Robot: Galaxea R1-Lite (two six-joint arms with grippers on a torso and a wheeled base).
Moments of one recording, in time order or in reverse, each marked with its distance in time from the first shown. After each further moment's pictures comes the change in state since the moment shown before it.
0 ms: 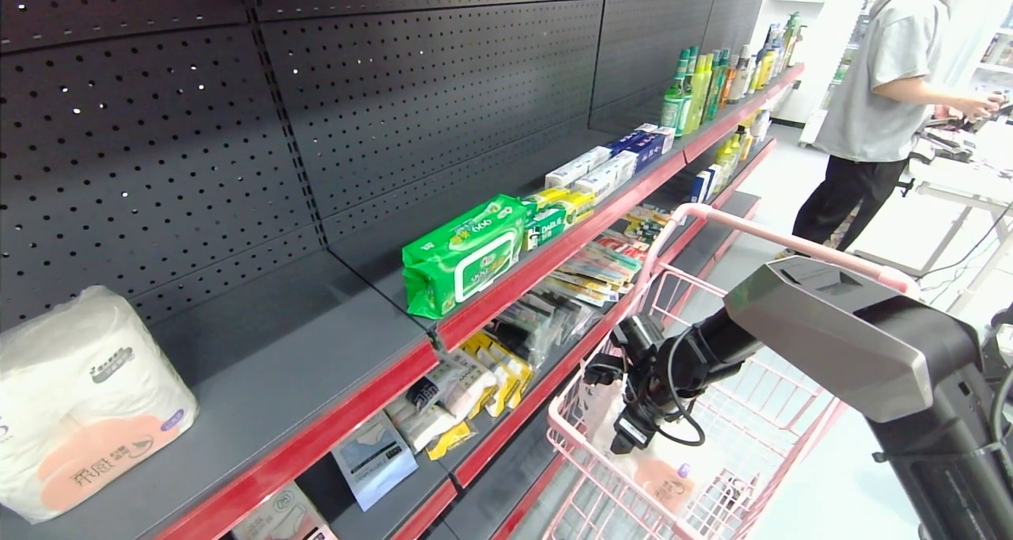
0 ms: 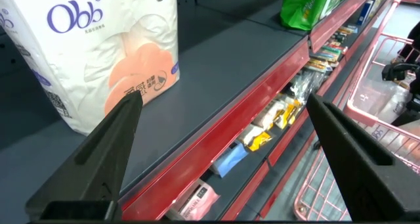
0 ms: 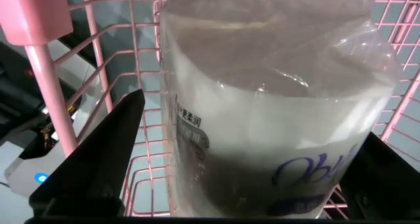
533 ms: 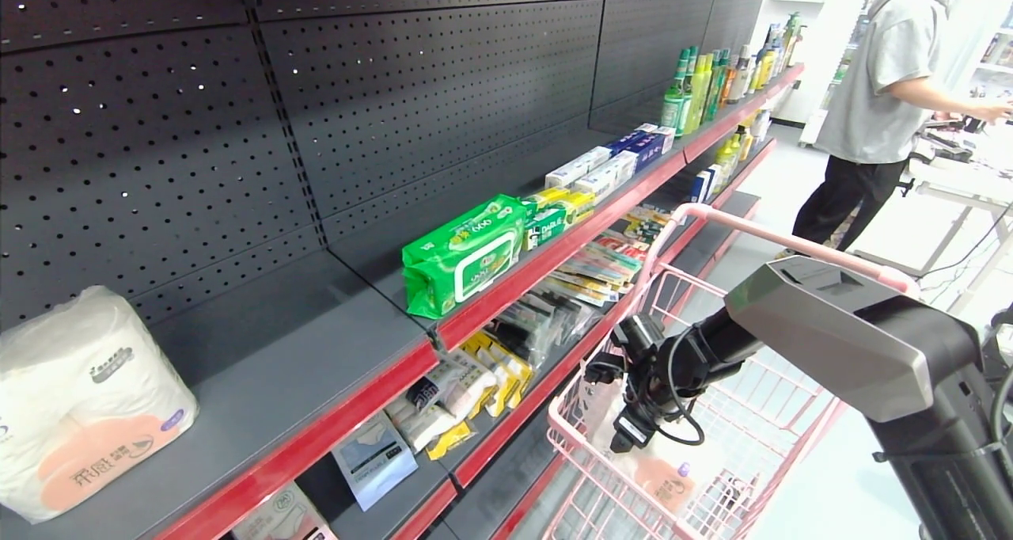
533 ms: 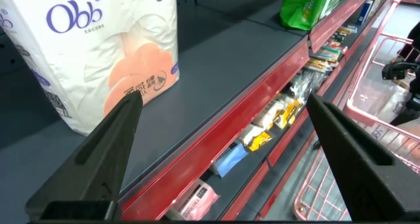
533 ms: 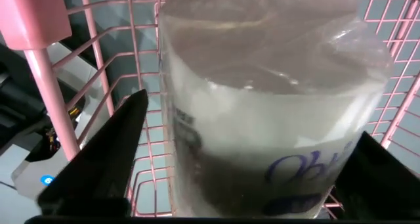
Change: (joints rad) left arm 0.000 0.000 0.000 0.000 -0.001 0.000; right arm -0.001 0.000 -0.002 0.002 0.002 0.023
